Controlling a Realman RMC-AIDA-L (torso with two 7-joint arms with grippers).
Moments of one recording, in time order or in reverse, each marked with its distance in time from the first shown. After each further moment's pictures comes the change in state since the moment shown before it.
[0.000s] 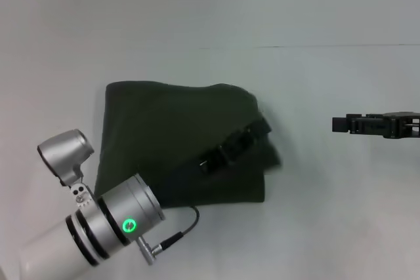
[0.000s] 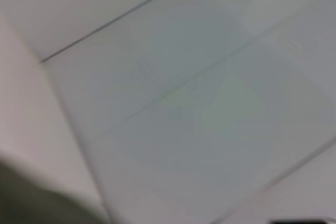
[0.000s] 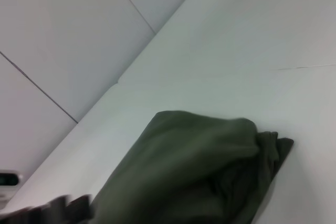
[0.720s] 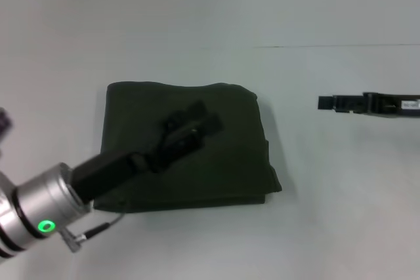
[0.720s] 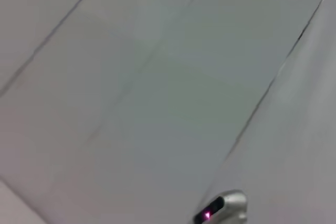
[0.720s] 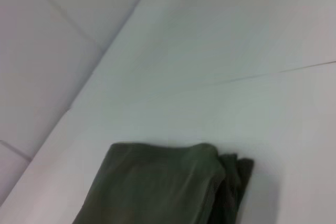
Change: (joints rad) left arm 0.152 0.012 0.012 0.394 0.094 0.286 0.020; right arm 0.069 0.013 -0.050 0.053 -0.001 0.201 0.174
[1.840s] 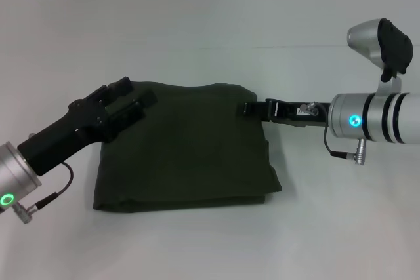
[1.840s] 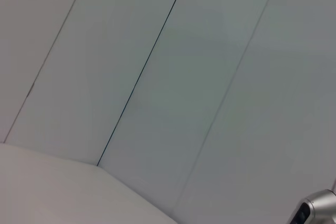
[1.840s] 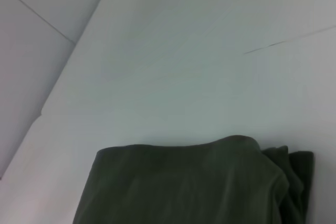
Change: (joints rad) left arm 0.065 0.008 -0.063 0.201 -0.004 -0.202 0.040; right arm 0.202 0.127 -0.079 0.303 0.070 0.446 -0.001
